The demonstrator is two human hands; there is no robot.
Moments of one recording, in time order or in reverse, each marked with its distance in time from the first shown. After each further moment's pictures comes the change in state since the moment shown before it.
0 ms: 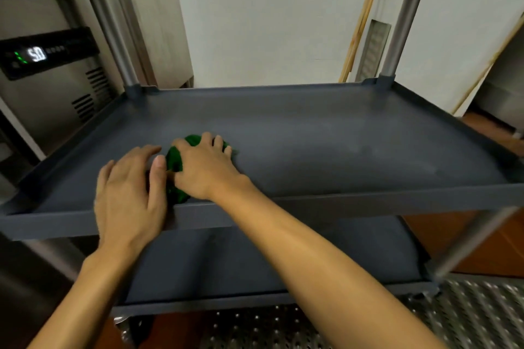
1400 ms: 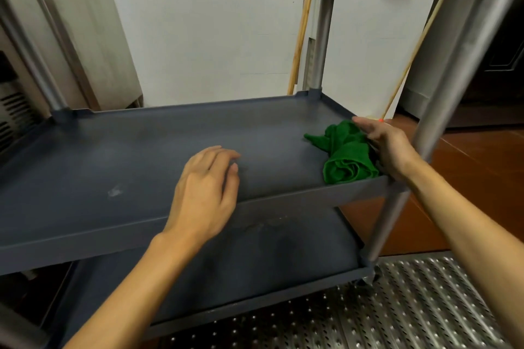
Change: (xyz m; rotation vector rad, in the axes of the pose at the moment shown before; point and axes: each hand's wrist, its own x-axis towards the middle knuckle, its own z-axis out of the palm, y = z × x) left_hand -0.002 0.164 0.061 -0.263 -0.184 0.382; right_hand -0.201 0.314 -0.174 1.019 0.591 0.528
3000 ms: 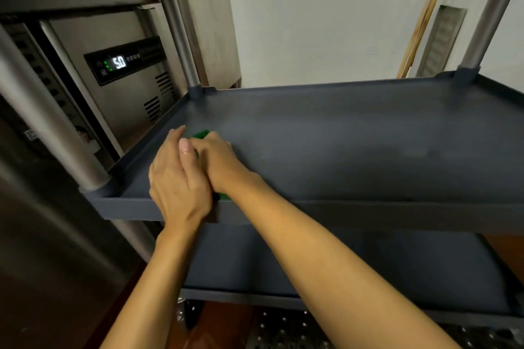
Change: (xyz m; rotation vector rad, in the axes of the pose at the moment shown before) left_hand -0.059 -0.149 -0.099 0.067 0.528 -0.629; right_hand -0.098 0.012 0.485 -0.738 -0.641 -0.775
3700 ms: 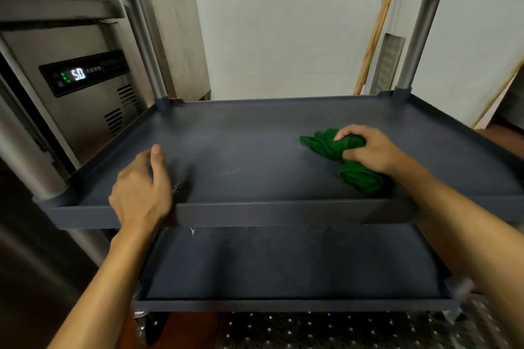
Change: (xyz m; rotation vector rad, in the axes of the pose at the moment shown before) left_hand 0.007 0.000 0.004 0.224 -0.155 -0.069; right_hand -0.165 0.196 -0.220 0.173 0.139 0.572
